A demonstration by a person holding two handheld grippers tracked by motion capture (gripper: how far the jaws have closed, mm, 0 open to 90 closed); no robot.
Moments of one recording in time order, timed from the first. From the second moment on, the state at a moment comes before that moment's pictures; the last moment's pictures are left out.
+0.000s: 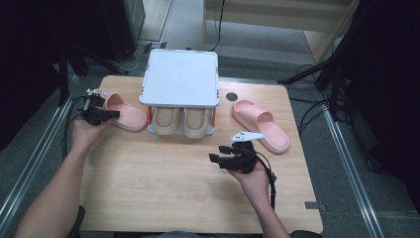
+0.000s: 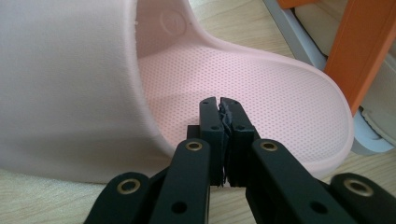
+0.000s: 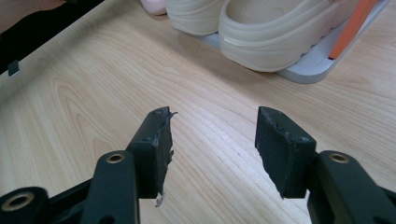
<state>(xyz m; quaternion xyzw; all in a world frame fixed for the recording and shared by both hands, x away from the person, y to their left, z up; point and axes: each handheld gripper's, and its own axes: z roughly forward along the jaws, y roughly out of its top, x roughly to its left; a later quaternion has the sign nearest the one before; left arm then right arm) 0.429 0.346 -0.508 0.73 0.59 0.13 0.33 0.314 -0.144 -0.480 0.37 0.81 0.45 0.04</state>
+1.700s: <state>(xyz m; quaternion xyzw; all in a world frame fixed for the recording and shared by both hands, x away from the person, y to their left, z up) 0.377 0.398 -0.478 0.68 0.62 0.18 0.35 0.326 -0.114 -0.484 0.34 0.84 0.43 0.02</state>
